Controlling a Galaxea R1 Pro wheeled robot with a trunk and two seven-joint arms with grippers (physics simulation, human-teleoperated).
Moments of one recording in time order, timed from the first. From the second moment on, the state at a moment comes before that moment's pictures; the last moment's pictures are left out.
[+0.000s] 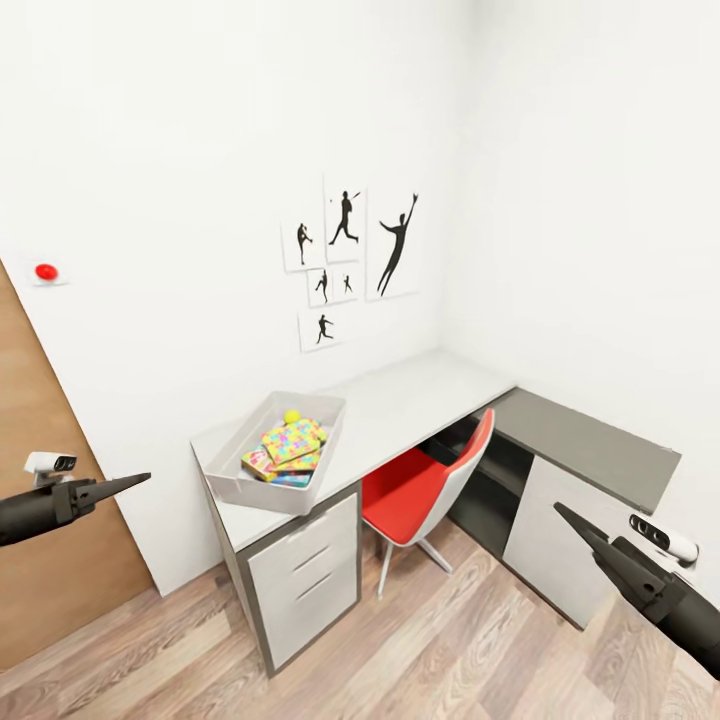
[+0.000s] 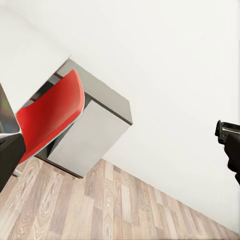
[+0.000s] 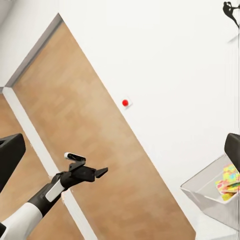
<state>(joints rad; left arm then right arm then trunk) -0.47 0.51 0.42 -1.22 0.25 0.87 -1.52 -0.17 -0.06 -0.67 -1.55 -0.47 0.71 1.55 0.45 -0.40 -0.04</state>
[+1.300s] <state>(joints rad) -0.47 0.51 0.43 -1.22 0.25 0.87 -1.52 -0.17 -0.06 -0.67 -1.55 -0.47 0.71 1.55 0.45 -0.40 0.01</state>
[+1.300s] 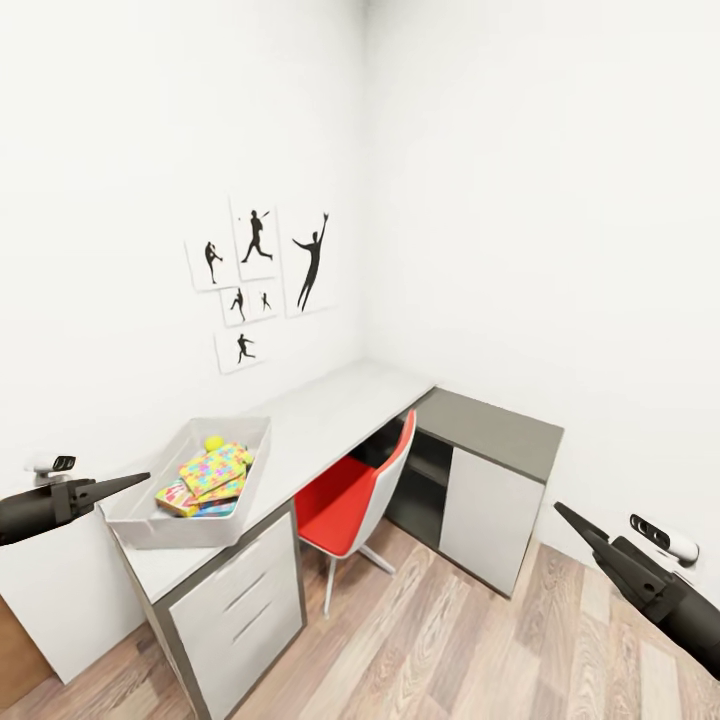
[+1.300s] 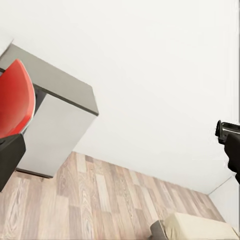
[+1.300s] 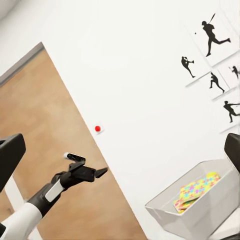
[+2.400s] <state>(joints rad) -0.47 0.51 0.43 -1.22 0.25 0.87 -1.52 -0.17 -0.06 -0.67 -1.55 -0.47 0.71 1.55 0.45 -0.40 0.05</state>
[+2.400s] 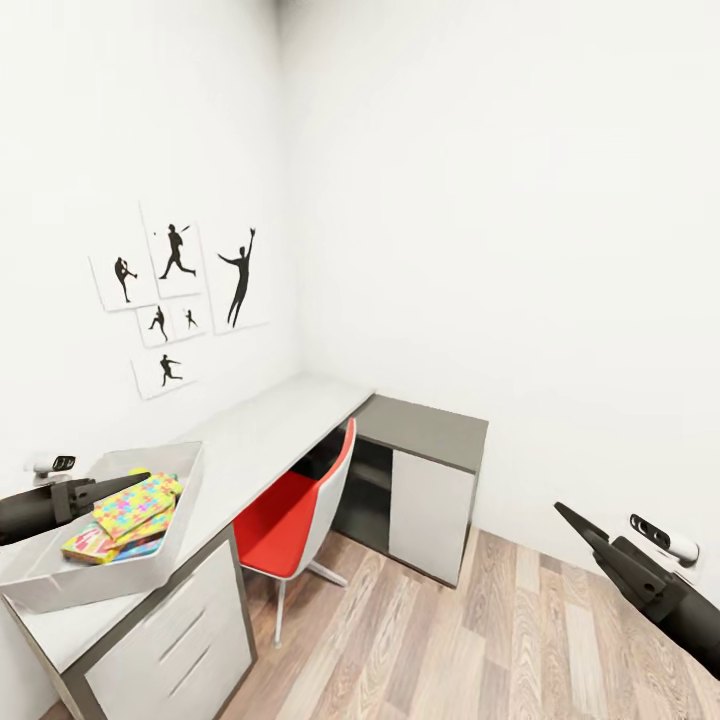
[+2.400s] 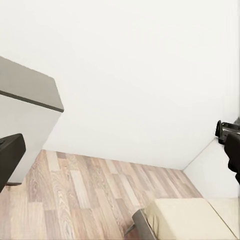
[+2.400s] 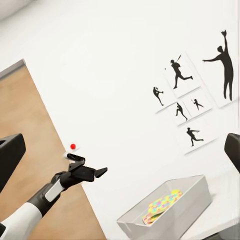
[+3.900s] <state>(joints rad) -0.47 0.51 0.42 -1.22 0.25 0.87 -1.52 -0.17 -0.07 -0.67 -1.54 -0.47 0.71 1.54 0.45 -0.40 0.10</state>
